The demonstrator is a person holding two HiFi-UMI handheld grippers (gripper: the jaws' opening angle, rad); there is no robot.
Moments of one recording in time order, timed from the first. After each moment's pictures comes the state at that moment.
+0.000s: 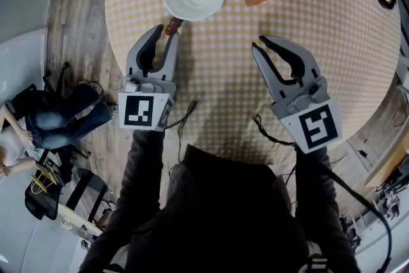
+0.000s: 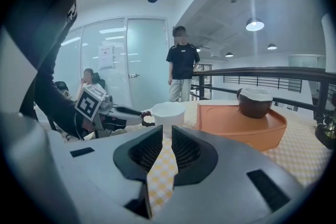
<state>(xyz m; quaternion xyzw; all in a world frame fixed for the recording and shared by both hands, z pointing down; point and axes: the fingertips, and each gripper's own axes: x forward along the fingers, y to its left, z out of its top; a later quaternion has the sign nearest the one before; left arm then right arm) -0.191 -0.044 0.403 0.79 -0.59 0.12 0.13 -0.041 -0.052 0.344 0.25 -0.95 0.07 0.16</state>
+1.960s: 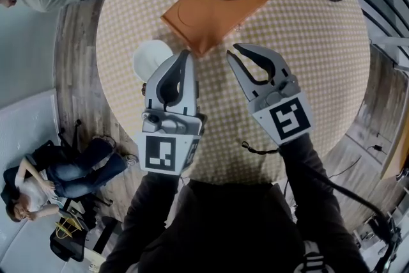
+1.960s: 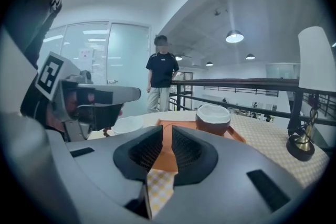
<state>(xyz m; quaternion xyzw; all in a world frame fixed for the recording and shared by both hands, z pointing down) -0.051 -0.122 0.276 0.84 -0.54 0.00 0.07 0.018 -0.128 0.320 0.34 -0.93 0.03 0.15</state>
